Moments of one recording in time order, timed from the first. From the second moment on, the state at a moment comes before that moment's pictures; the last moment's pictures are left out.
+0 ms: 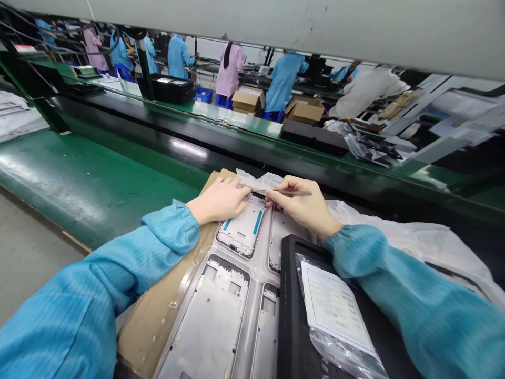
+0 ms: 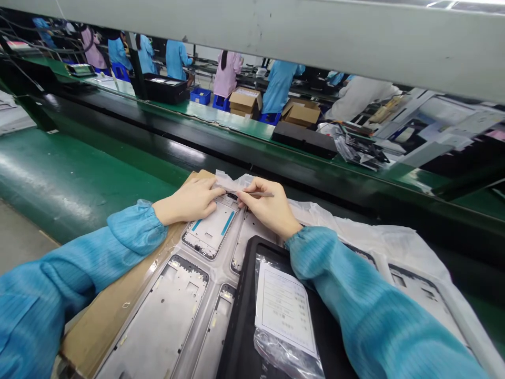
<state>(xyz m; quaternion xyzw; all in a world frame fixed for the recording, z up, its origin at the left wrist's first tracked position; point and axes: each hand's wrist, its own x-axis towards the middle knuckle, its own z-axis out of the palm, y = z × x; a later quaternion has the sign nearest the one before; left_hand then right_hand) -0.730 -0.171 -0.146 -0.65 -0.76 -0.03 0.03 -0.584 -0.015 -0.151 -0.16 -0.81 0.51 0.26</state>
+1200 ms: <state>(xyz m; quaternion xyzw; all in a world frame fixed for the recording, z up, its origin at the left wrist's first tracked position) -0.805 -0.179 -0.131 -0.64 -0.76 -0.04 -0.05 -0.429 0.019 -0.141 -0.15 -0.93 0.25 0.24</state>
